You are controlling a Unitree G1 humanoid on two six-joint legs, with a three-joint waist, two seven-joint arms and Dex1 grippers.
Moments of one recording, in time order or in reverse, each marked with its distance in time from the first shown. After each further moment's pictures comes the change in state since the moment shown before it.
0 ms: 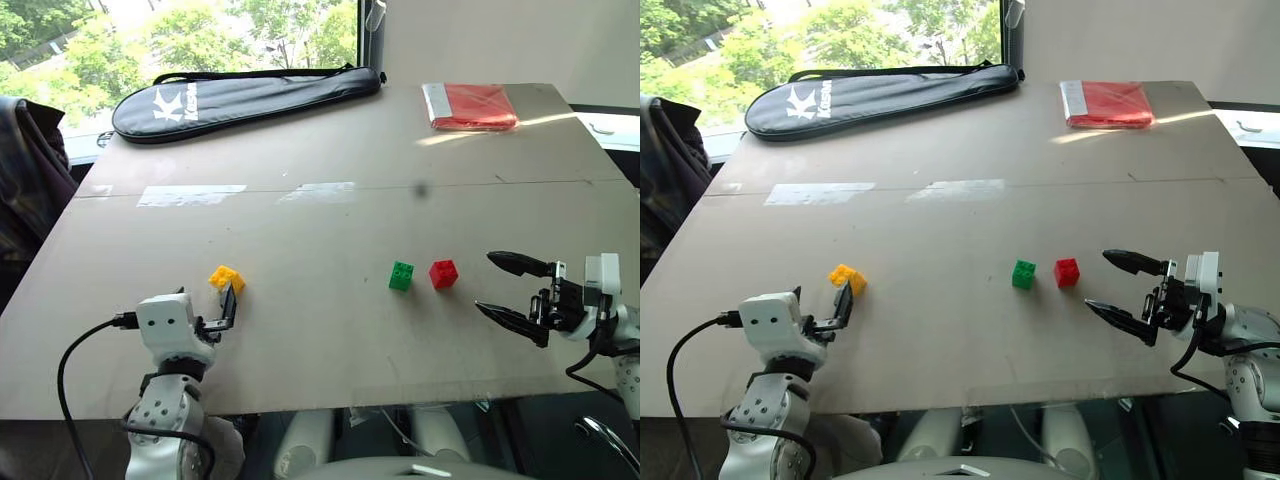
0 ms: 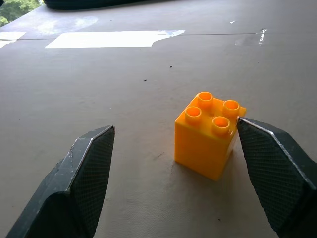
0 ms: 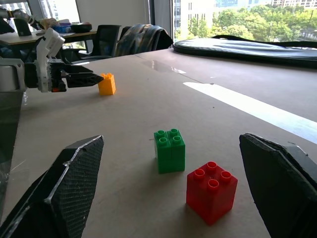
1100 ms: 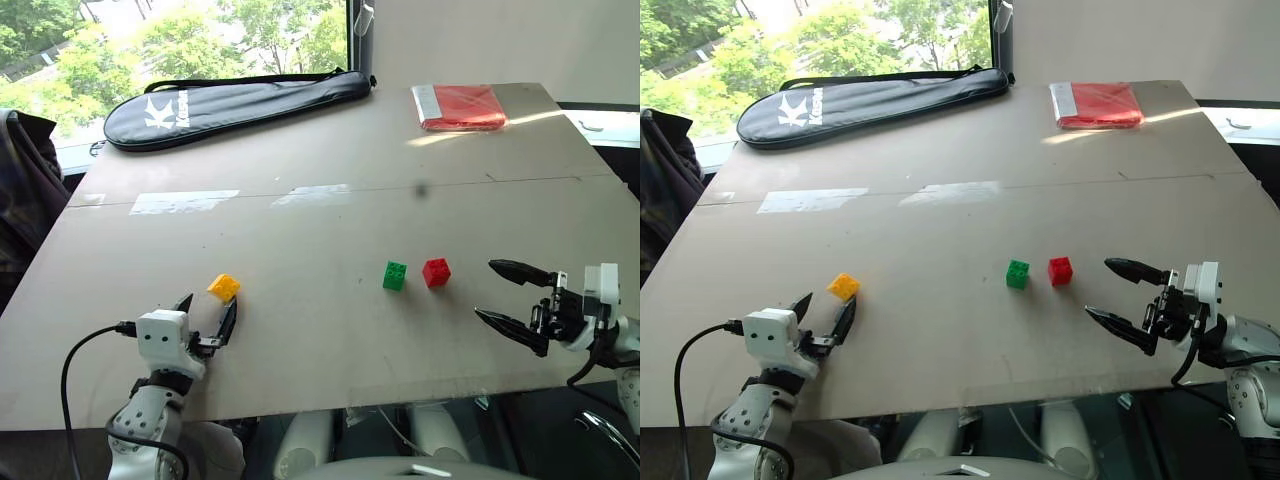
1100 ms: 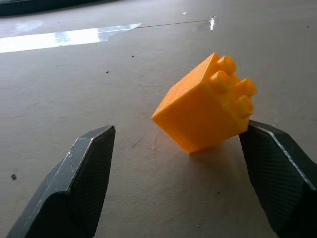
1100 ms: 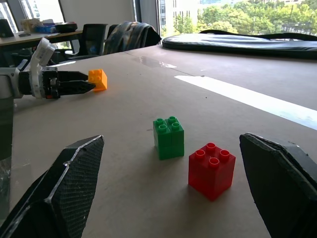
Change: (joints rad) left arm 0.002 0.166 0.037 0.317 -0.166 -0.310 -0.222; right arm 0.068 0.003 -0.002 -0.044 0.000 -0.002 -0.046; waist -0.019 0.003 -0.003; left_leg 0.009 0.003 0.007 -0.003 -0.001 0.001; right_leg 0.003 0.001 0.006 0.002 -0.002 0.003
